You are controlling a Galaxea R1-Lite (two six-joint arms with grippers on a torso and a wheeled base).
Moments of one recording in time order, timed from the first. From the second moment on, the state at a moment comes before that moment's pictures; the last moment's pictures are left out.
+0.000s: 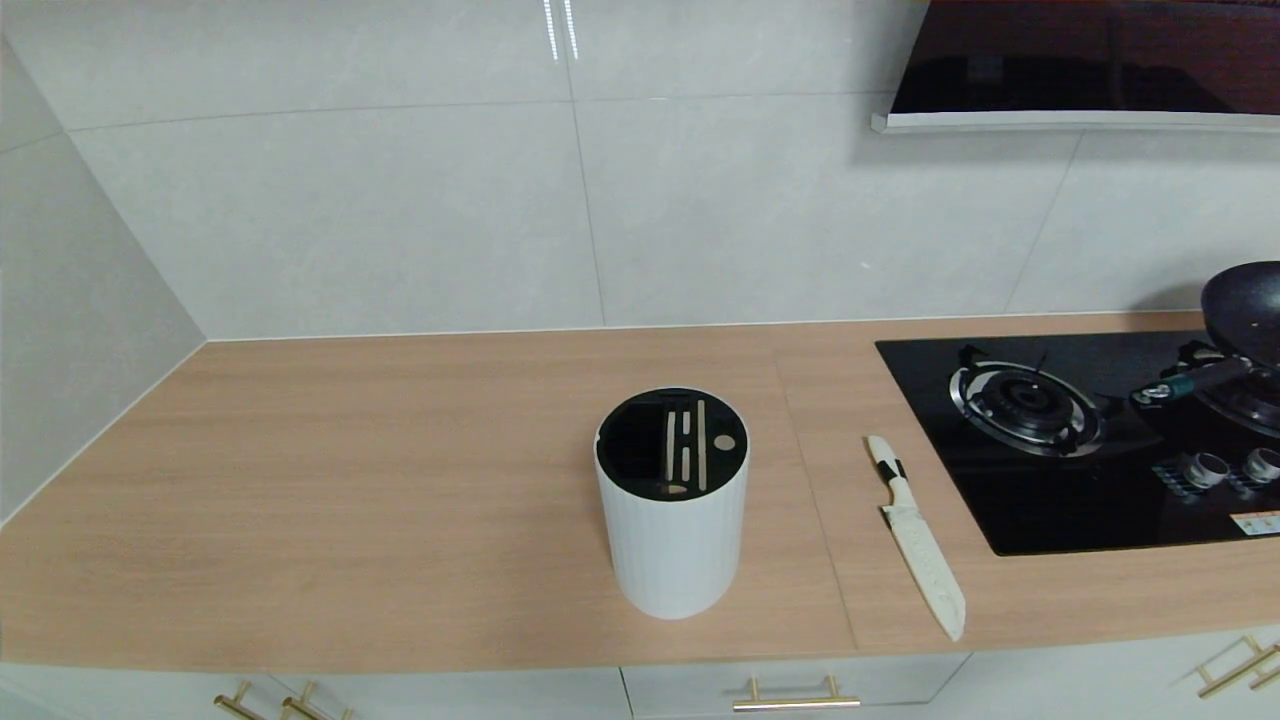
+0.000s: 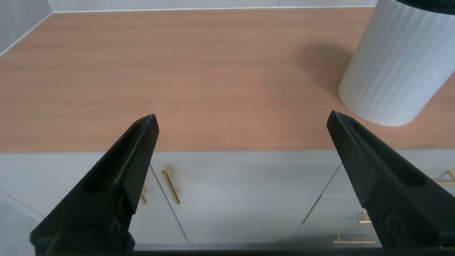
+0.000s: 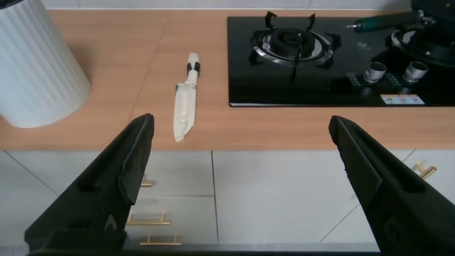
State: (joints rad) left arm 0.01 0.00 0.00 0.00 0.01 0.00; right arm 0.00 0.00 0.00 0.00 0.01 -0.02
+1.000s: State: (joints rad) left arm 0.01 0.00 0.00 0.00 0.01 0.00; right arm 0.02 0.17 -0.16 0.06 0.10 -0.07
